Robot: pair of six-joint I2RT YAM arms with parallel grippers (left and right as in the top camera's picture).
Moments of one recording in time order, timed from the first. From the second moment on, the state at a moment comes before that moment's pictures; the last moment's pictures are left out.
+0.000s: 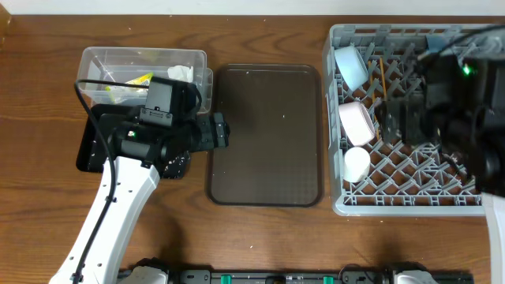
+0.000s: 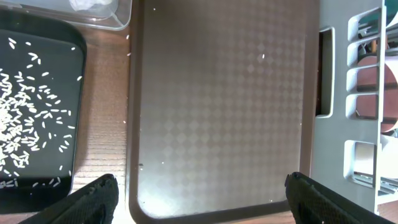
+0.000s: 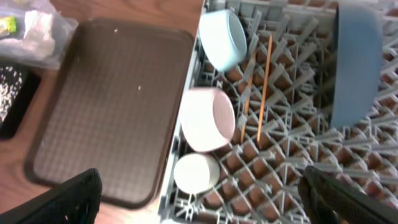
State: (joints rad) left arm -0.23 1.31 1.16 -0.89 0.23 -0.39; right arm 0.08 1.24 1.65 -1.28 -0.12 -0.04
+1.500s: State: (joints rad) left arm -0.23 1.31 1.16 -0.89 0.23 -0.39; right arm 0.03 0.04 0.01 -0.08 -0.02 0.10
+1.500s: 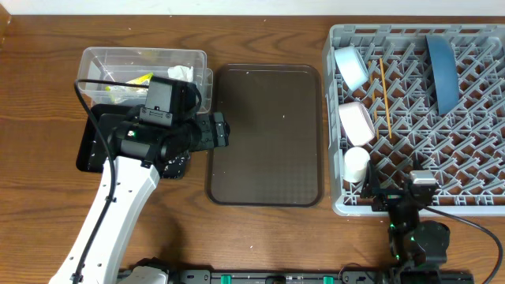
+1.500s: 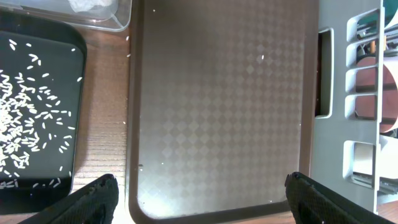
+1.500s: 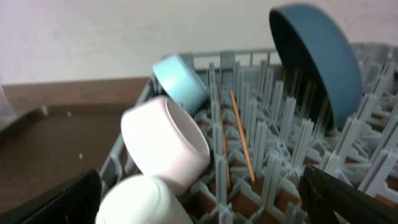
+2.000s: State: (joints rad) left arm -0.23 1.31 1.16 -0.89 0.23 -0.39; right arm 0.07 0.01 0.01 -0.07 -0.02 0.12
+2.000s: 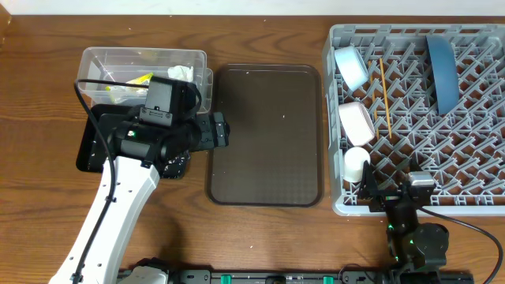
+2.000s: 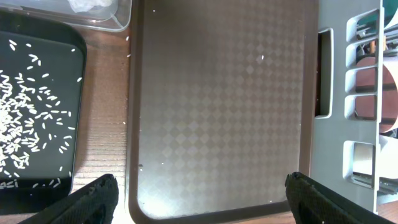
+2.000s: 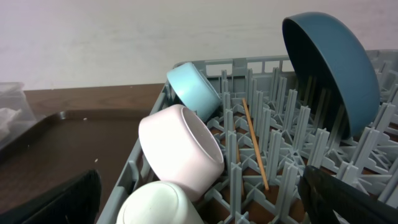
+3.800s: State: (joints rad) left arm 0.00 0.07 0.03 -0.03 0.07 -0.09; right arm 0.07 0.01 0.01 -0.07 -0.02 0.12
